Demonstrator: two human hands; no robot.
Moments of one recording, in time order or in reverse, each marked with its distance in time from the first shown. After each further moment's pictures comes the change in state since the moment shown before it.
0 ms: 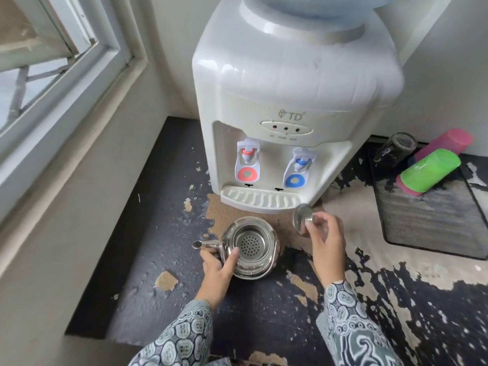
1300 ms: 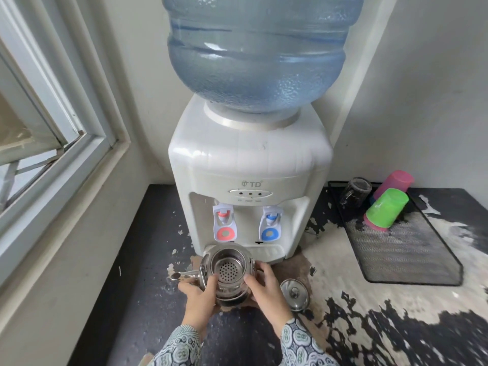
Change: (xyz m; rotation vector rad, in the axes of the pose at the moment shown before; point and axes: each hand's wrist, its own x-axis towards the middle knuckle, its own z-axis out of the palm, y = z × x) left_hand 0.032 0.072 0.003 -0.205 0.077 -0.115; right_hand -0.005 -0.043 0.052 0.307 -0.404 0.427
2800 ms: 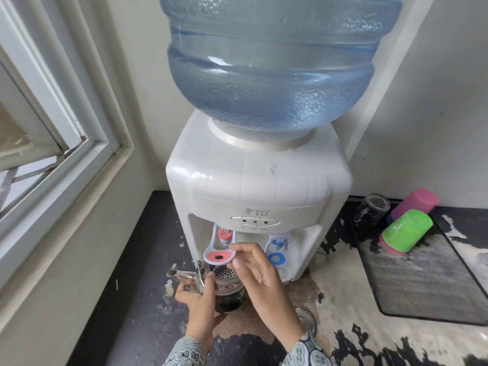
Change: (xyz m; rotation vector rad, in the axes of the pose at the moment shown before) left_hand 0.017 0.025 0.026 -0.220 0.114 -0.004; right_hand -0.001 -0.098 -0.004 0.028 -0.203 -0.548
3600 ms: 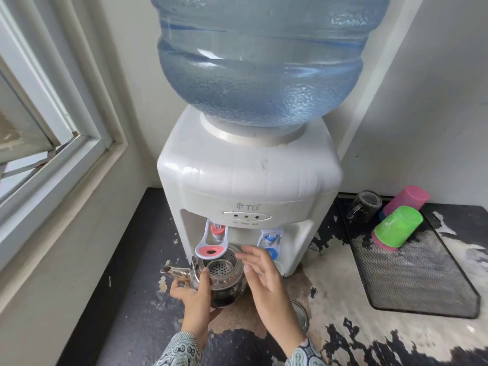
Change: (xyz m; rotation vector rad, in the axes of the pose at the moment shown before) left_hand -0.004 -0.001 0.005 0.003 0.020 0.013; right_hand -0.016 0.017 -0.011 -0.055 0.117 0.082
